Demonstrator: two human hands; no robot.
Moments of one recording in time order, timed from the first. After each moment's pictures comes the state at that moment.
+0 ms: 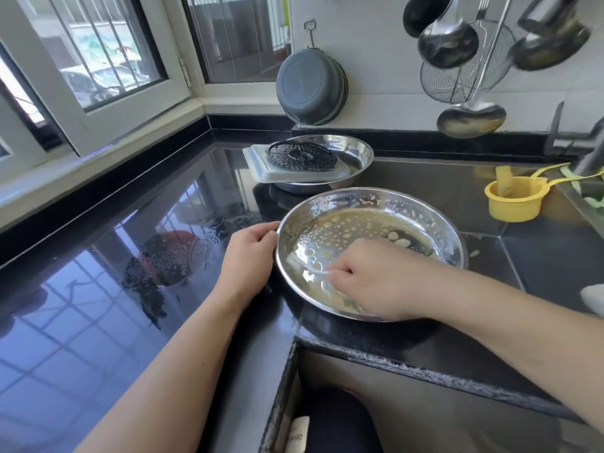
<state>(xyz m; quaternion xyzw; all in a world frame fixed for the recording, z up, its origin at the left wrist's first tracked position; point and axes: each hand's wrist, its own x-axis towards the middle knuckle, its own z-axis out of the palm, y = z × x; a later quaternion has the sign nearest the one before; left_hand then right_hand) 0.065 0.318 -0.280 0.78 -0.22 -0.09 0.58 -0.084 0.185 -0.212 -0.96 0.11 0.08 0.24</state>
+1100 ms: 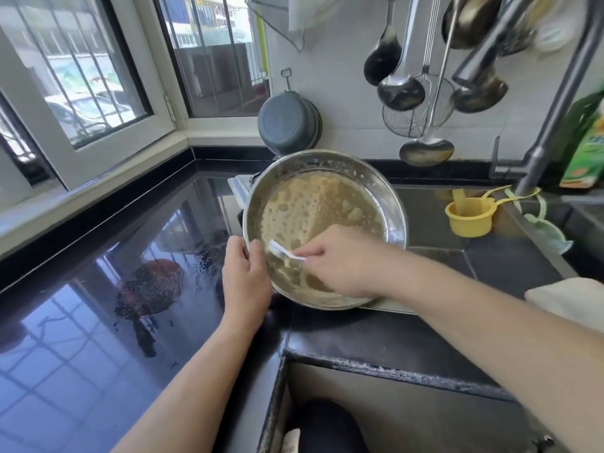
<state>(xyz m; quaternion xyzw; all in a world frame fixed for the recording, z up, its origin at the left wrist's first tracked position) 0.046 0.303 -0.281 0.75 -0.18 0.08 0.63 -0.082 0.199 -0.170 -0.95 0.15 0.02 0.27</state>
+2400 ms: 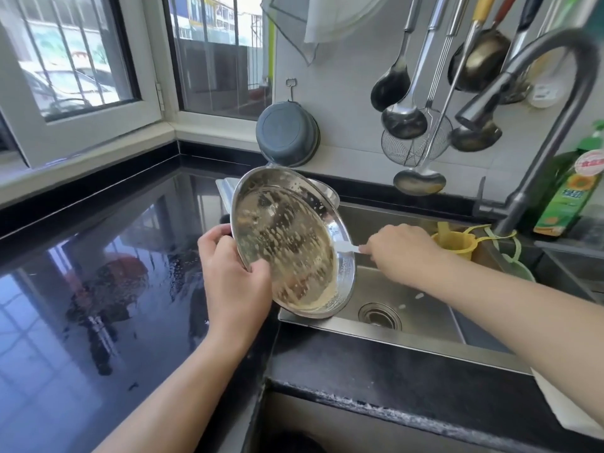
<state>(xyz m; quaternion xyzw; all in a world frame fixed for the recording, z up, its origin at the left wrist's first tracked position) 0.047 0.297 -0.271 0.75 -0.22 0.17 0.60 -0.058 0.085 -0.197 -0.95 0.21 0.08 -0.20</state>
